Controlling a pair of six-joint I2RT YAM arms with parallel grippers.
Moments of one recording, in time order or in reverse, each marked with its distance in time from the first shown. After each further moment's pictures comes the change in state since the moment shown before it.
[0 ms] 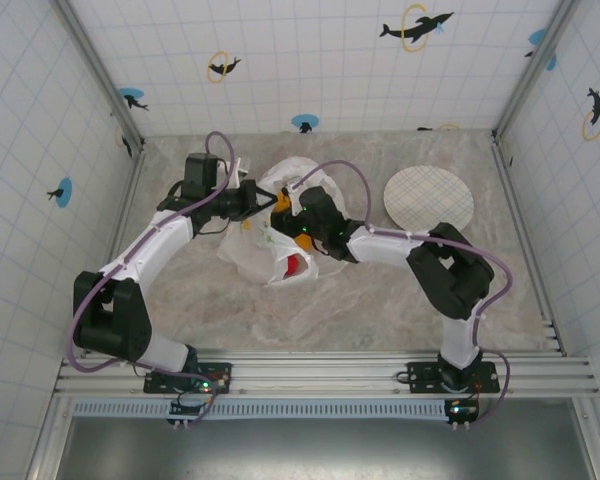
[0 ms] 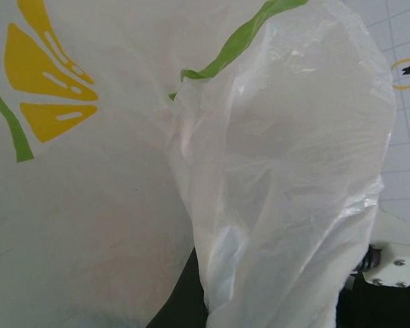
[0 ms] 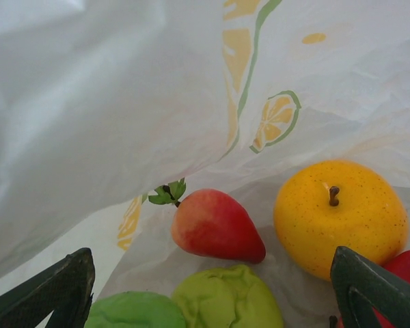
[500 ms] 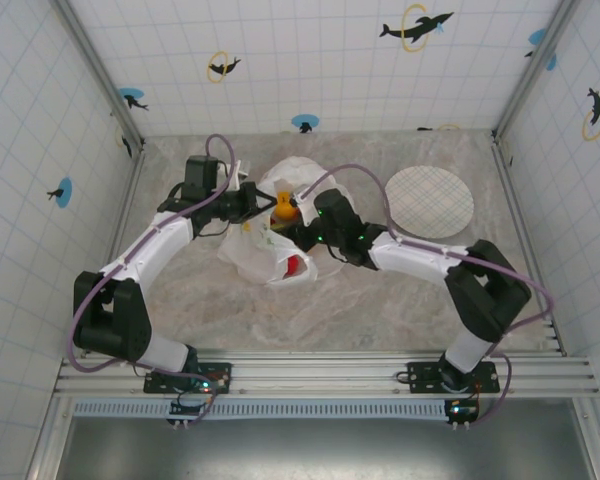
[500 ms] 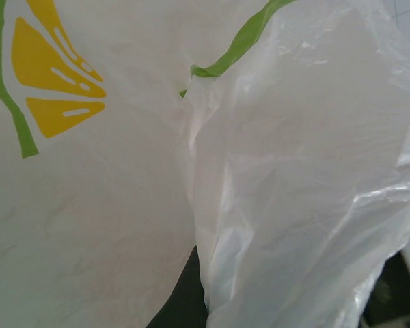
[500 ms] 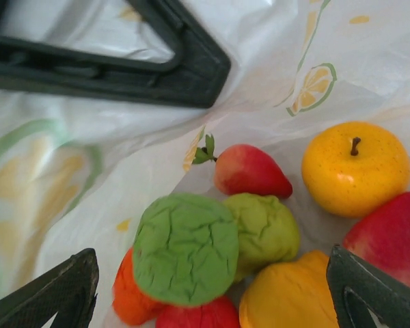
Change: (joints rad) left arm 0.003 -0.003 -0.017 -0.001 -0.004 0.000; right arm 0.000 -0.244 -0.125 -0.189 -0.128 -0.117
